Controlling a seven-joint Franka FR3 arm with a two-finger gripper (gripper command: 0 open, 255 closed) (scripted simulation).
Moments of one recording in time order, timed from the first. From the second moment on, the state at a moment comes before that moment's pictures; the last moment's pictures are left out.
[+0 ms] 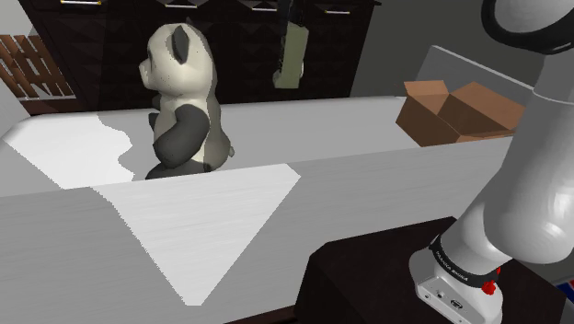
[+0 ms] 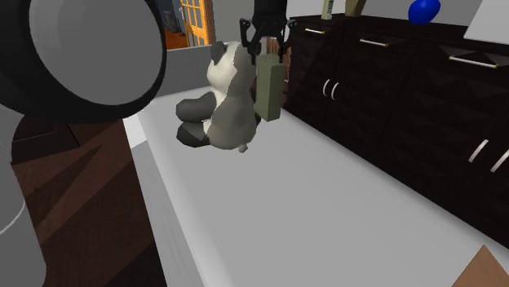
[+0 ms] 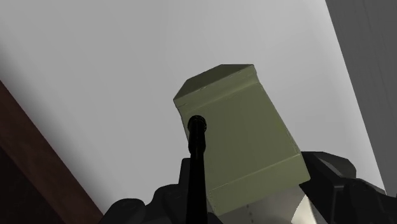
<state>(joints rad) 0.14 0.28 -0.03 -1.17 0.06 1.47 -0.60</state>
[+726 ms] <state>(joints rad) 0.02 0.03 -0.12 -1.46 0.06 1.51 -0.82</state>
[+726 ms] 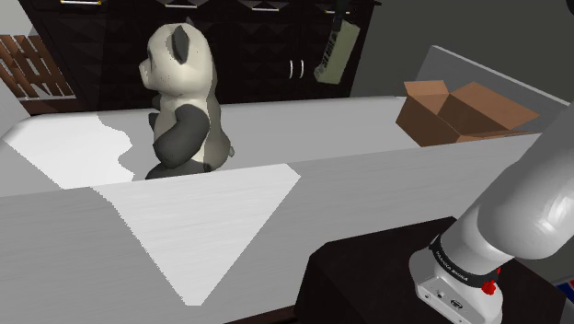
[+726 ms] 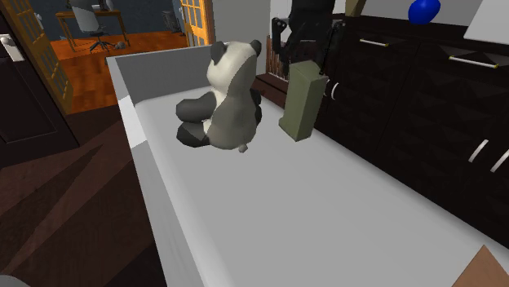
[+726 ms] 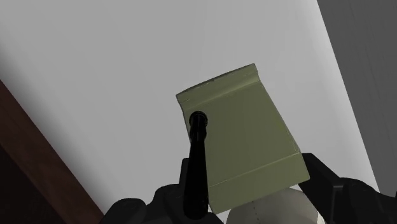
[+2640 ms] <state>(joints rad) -0.24 -0.08 -0.42 -1.58 0.03 1.48 -1.39</state>
